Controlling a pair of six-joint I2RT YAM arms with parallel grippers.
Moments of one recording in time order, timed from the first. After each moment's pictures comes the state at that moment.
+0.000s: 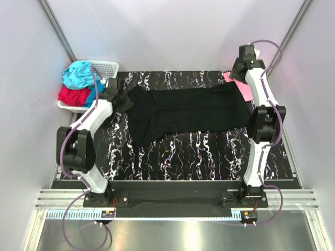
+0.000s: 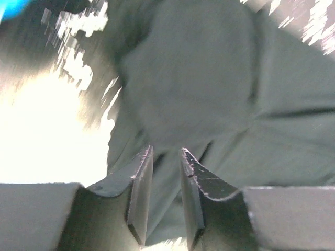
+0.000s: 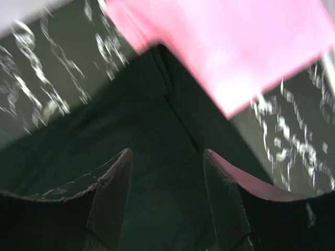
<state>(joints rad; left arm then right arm) -0.17 1.69 1.32 -0.48 -0.10 -0.65 0.02 2.22 2.23 -0.81 0.27 0.34</state>
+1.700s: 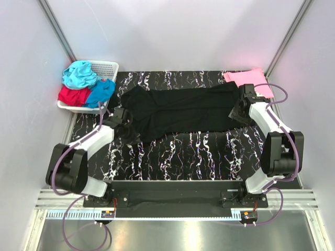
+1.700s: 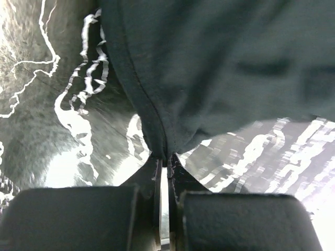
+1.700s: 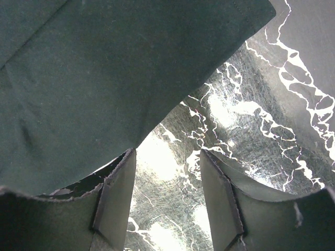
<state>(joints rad) -0.28 1.44 0.79 -0.47 0.15 -0.87 0.03 1.61 1.20 -0.69 0.22 0.57</state>
